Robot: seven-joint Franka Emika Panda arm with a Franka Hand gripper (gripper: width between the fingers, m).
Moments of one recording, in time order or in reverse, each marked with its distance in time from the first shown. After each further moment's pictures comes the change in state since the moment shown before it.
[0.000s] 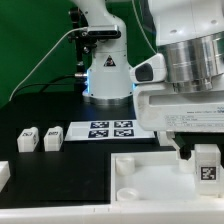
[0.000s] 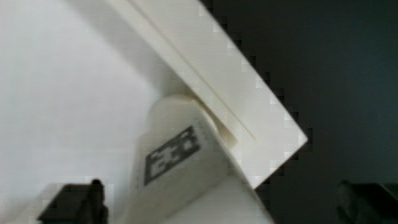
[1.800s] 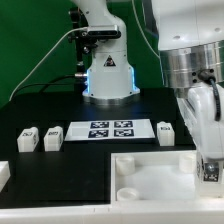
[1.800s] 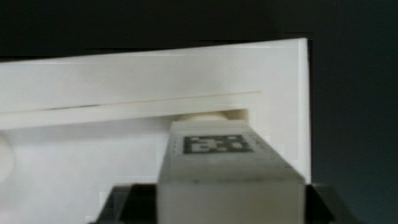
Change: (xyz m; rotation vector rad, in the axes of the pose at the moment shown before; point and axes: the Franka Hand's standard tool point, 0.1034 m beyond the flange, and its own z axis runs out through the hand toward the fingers) arm 0.000 0.004 0.007 -0.037 0.021 1.092
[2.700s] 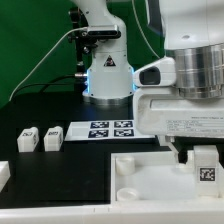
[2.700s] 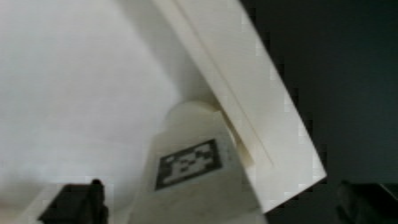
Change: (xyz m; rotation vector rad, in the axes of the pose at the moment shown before) arm -0.003 0.003 0.000 -0.047 0.000 -1.166
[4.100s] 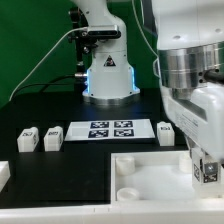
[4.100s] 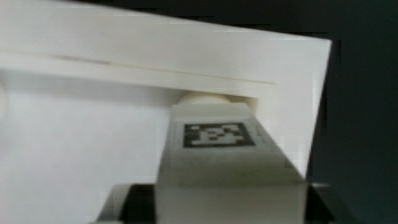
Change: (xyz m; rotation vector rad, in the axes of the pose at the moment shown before) arm 0.006 0.007 0.000 0.009 0.011 1.068
